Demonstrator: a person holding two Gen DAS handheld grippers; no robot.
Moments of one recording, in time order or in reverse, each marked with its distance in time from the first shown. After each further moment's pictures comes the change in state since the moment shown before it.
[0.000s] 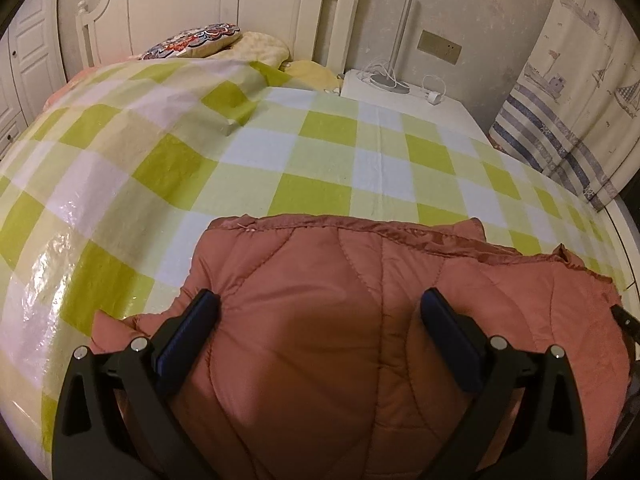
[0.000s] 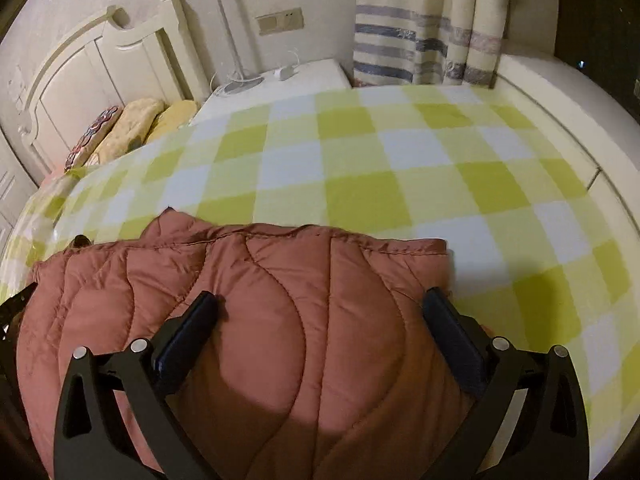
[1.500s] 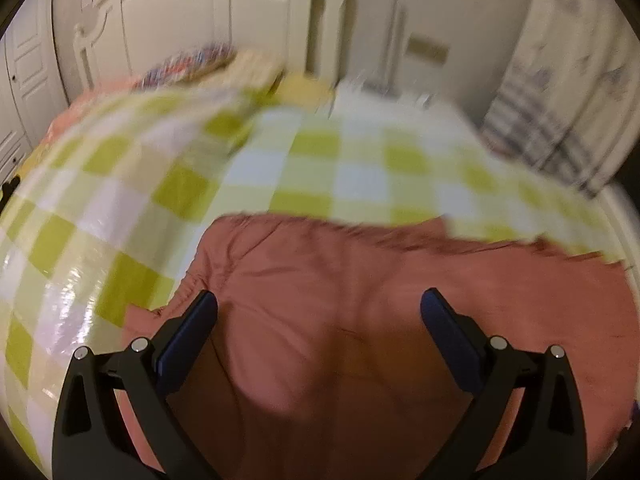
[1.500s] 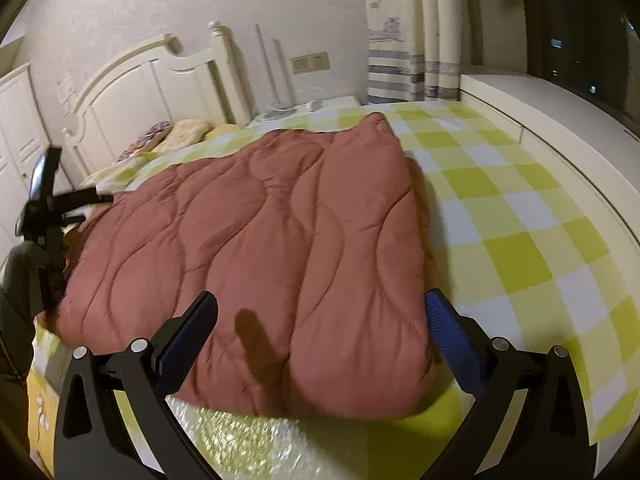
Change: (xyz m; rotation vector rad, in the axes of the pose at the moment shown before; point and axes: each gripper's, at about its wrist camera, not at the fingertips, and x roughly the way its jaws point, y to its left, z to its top) left arm -0.051 -0.027 -0.005 0.066 -0.071 0.011; right arm -0.127 -0.019 -0.157 -0.022 -0.182 0.114
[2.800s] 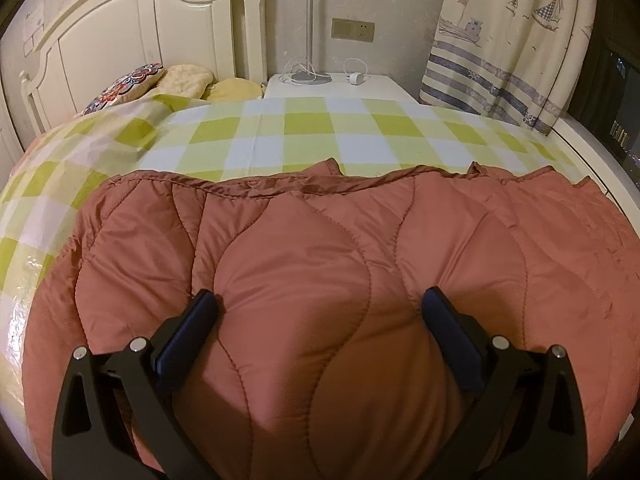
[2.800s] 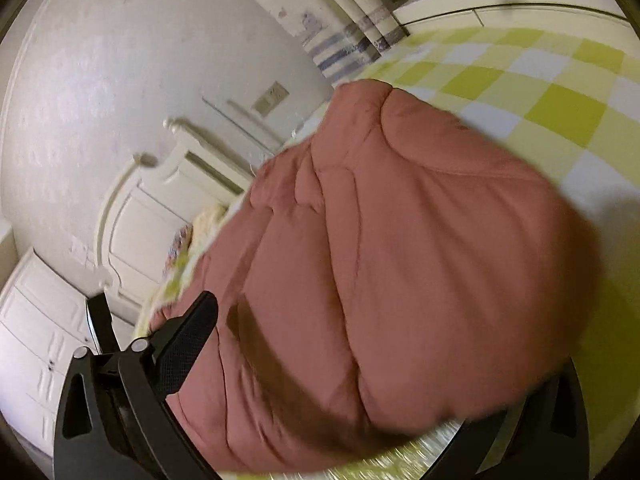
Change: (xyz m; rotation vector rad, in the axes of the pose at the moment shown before) left arm 0.023 -0.066 -0.042 0.183 0.031 -0.091; right arm 0.039 0.005 -0.018 0.582 -0.106 0.224
